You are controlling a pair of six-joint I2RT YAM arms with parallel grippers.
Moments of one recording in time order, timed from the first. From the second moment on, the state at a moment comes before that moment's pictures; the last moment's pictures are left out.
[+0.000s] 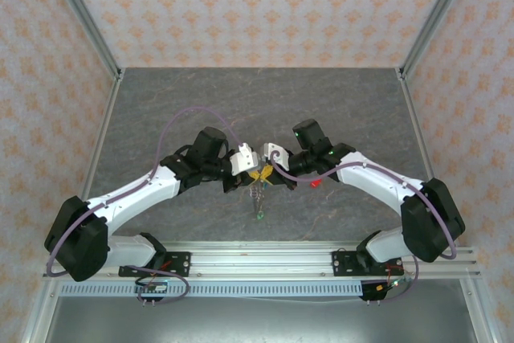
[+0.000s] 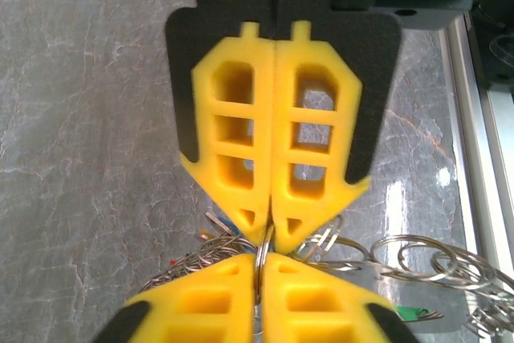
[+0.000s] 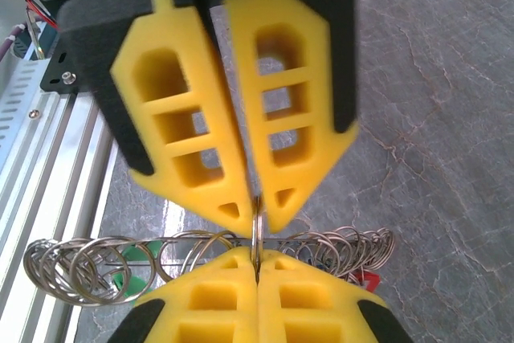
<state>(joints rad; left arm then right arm) -0.60 1.28 0.80 -0.28 0.57 0.49 0.62 1.40 0.89 -0.36 -0.77 -0.60</state>
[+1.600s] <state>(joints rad) -0.59 1.29 0.64 0.05 0.57 0.27 0.56 1.39 0.65 0.13 -0.85 -0.33</state>
